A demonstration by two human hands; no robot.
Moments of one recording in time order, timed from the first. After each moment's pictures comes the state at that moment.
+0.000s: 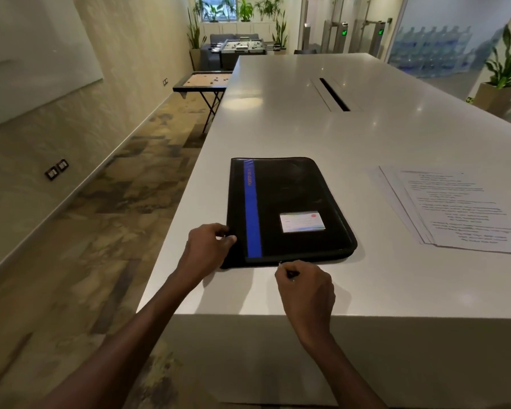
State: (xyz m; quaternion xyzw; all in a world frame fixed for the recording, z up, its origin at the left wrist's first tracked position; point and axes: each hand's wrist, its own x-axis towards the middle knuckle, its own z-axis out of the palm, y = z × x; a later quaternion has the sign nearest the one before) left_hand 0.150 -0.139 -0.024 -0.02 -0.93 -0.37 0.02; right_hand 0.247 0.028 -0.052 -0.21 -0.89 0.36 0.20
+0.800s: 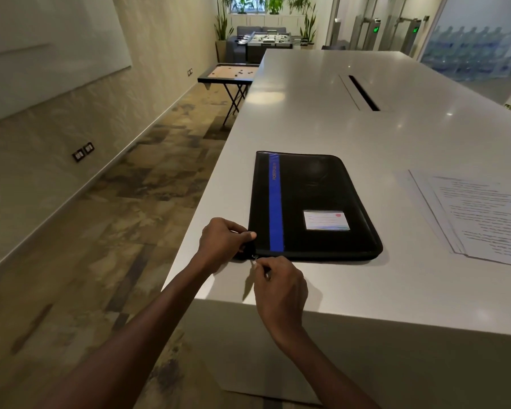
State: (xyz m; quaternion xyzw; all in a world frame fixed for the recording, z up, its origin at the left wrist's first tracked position) left_hand 0.153 -0.149 -0.030 0.09 -0.83 -0.54 -0.05; right_hand 0.245 -0.040 -0.056 -0.11 -0.89 0.39 0.20
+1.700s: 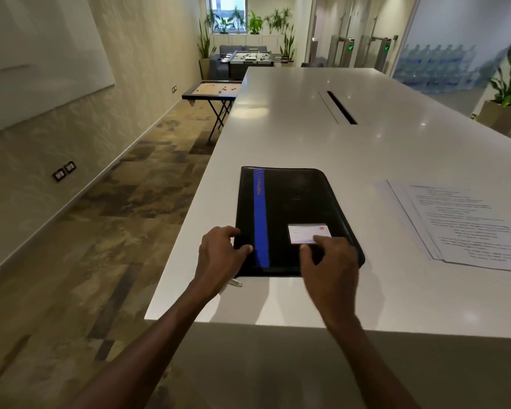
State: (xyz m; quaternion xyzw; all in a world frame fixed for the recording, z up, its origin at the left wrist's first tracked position) left_hand 0.155 -0.124 -0.023 0.00 -0.93 -0.37 0.10; right_hand 0.221 0.057 -0.018 -0.15 -0.90 0.32 0.27
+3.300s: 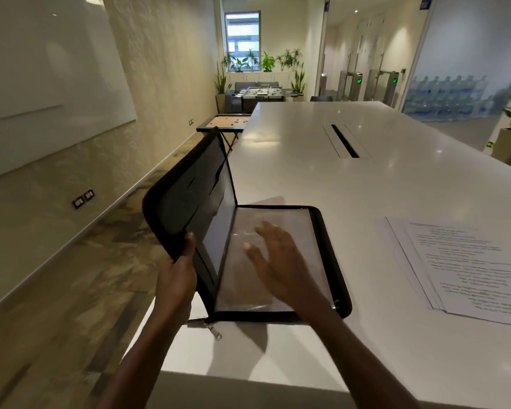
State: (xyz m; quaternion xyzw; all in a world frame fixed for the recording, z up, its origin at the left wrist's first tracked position) left_hand 0.153 -0.133 0.023 0.22 -0.65 -0.72 0.12; right_hand 0.146 0.052 0.030 0.14 -0.91 0.36 0.13
